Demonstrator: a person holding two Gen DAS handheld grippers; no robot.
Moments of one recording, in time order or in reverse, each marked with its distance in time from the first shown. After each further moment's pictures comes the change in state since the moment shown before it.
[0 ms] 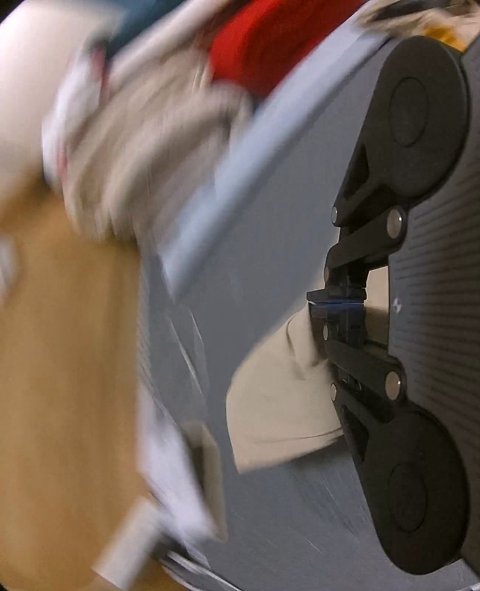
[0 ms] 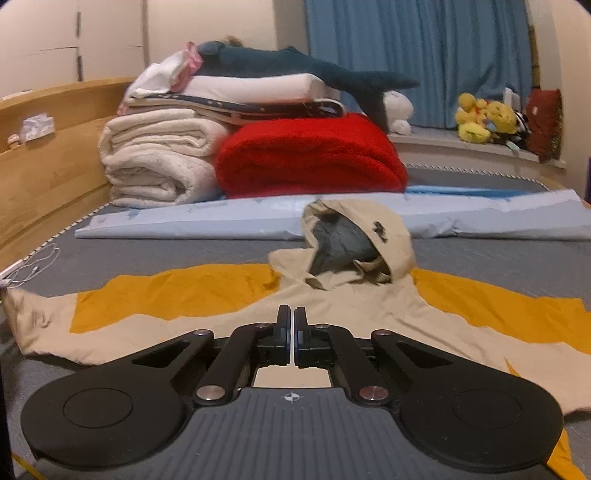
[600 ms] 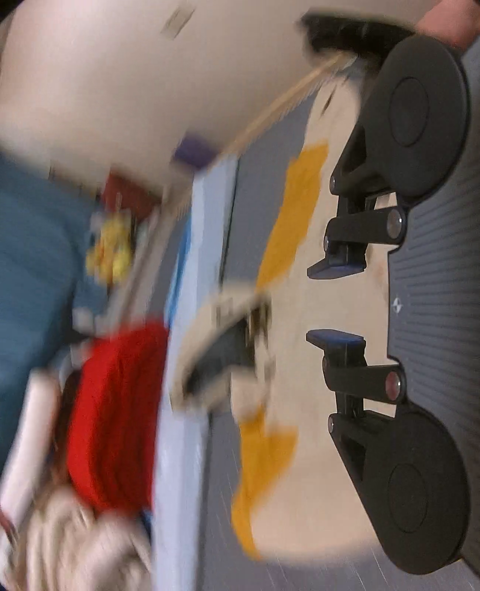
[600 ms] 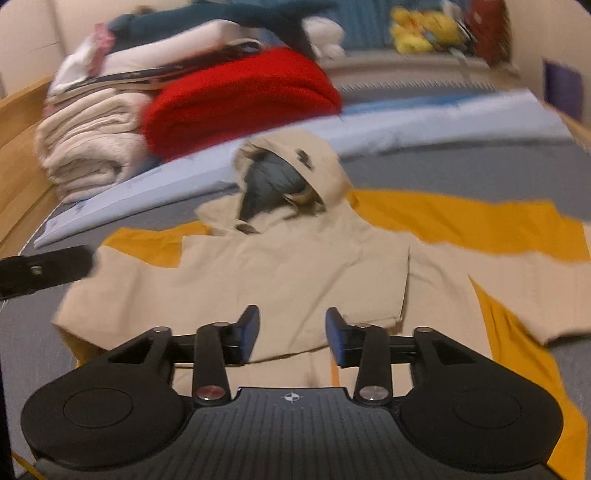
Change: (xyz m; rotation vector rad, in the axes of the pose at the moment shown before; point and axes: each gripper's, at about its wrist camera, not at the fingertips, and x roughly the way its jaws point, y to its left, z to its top) left arm -0.177 -0.286 -0.181 0.501 0.296 -0.802; right arm 0.029 -0.071 -0.011 0.250 0.214 -0.090
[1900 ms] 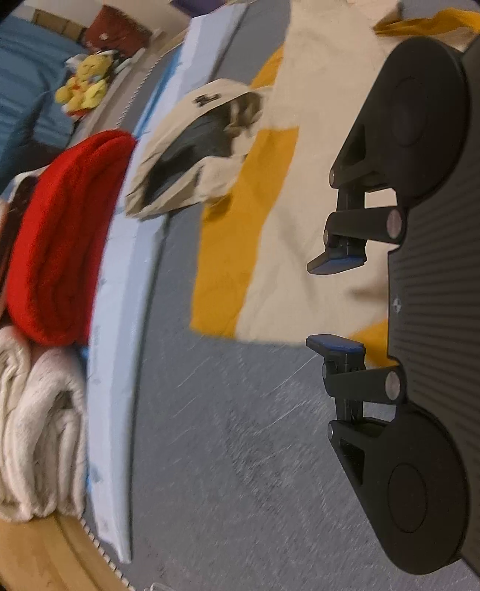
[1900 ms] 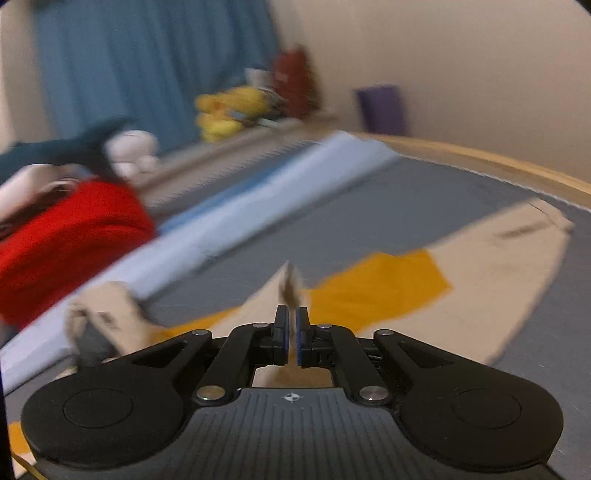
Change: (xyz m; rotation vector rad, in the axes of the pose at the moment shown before) left arm 0.054 0.132 0.035 -0.137 0.183 0.394; right arm -0.012 -0.116 0.040 0.370 -0.342 -0.415
